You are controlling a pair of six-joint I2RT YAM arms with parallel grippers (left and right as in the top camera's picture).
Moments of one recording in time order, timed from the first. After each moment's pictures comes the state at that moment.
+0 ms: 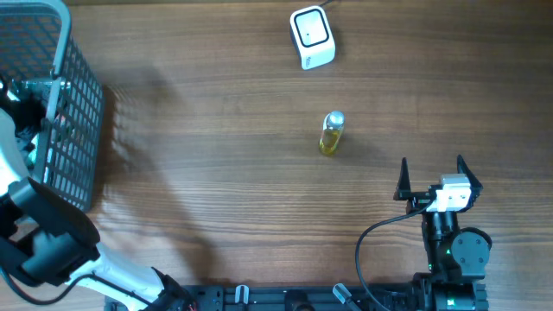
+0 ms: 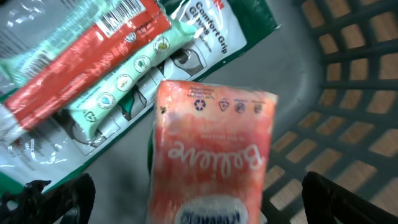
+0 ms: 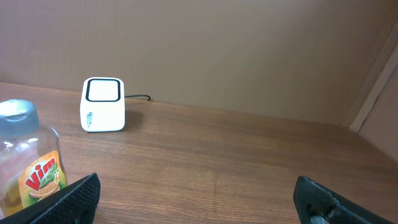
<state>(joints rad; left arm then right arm) 0.65 1.90 1.64 -0.94 0.08 -0.30 -0.02 0.01 0.01 0.00 -0.02 -0.15</state>
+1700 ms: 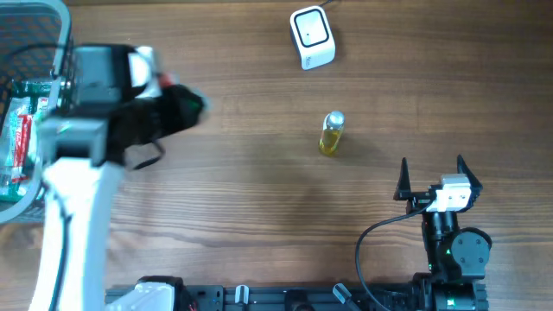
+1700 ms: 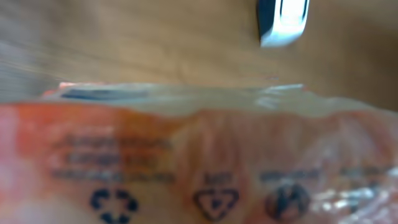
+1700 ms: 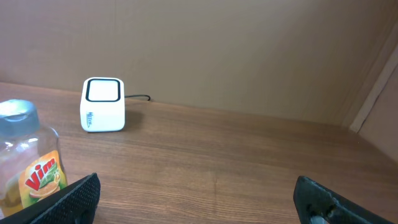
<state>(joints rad) -0.10 1.36 1.49 -1.15 0.23 -0.39 -0.02 0.01 0.01 0.00 -0.02 -0.15</state>
